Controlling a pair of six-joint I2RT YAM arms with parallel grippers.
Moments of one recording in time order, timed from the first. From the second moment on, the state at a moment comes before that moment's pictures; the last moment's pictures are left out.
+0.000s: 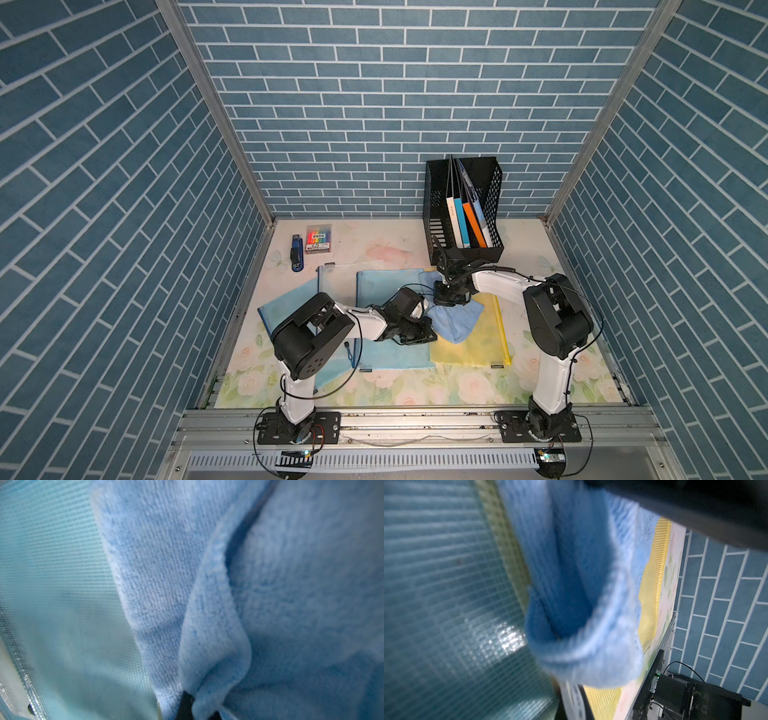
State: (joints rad) left arm -0.81 1.88 0.87 0.13 0.52 -0.85; right arm 0.55 1.94 1.27 -0.59 -0.19 0.54
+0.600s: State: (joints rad) left arm -0.79 1.85 0.82 0.16 0.52 -0.88; right arm 0.30 1.84 1.19 -0.66 -0.03 0.44
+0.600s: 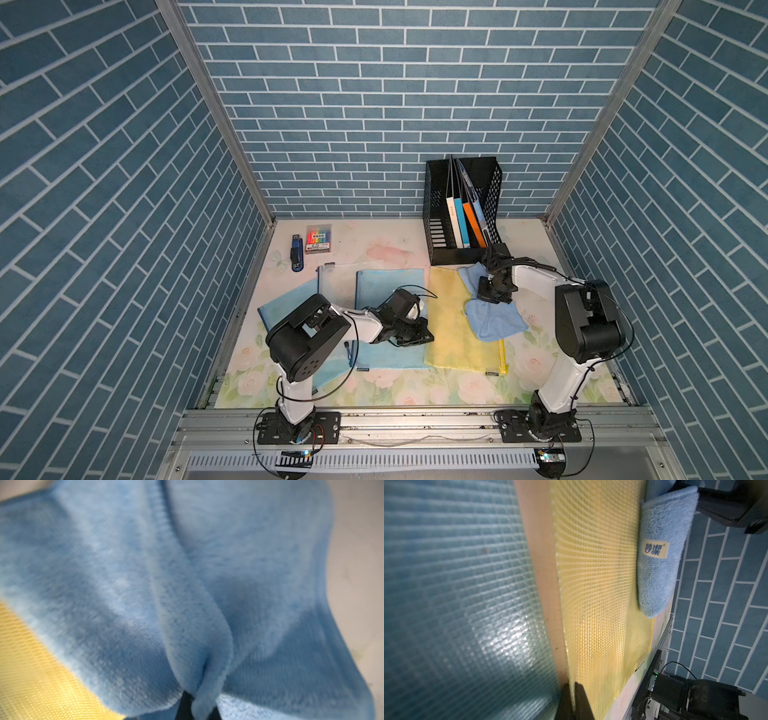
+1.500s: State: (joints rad) left arm -0.79 1.82 0.78 0.19 0.47 -0.96; right arm 0.28 1.74 1.18 -0.74 -0.01 0.34
